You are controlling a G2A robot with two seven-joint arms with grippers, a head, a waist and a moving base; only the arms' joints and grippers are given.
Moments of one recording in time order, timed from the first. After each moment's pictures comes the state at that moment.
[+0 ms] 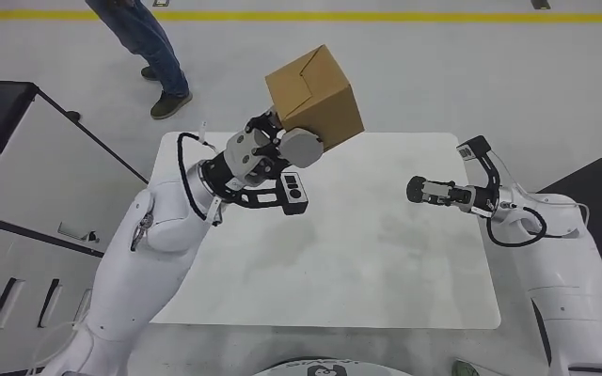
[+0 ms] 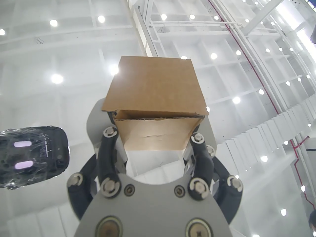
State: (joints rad) left arm 1.22 -1.10 -1.21 -2.03 -2.64 0.55 0.11; right arm -1.29 -0.97 1.54 -1.40 0.45 -0.45 1.37
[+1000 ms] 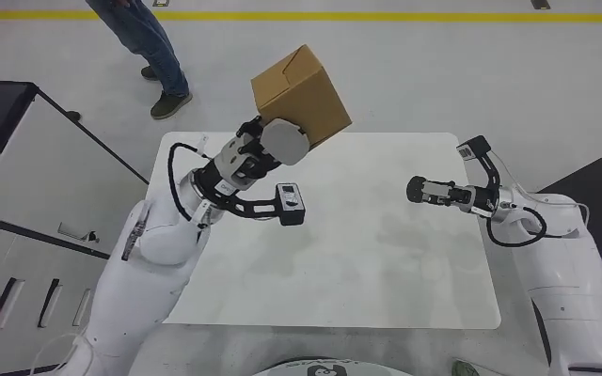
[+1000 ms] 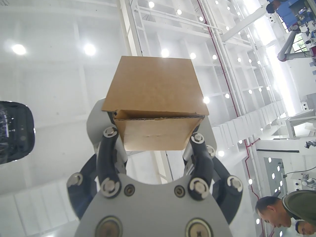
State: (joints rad) left arm 1.30 -1.11 -1.26 -2.08 -2.83 0.47 0.18; right arm -1.29 -0.97 1.54 -1.40 0.45 -0.45 1.37
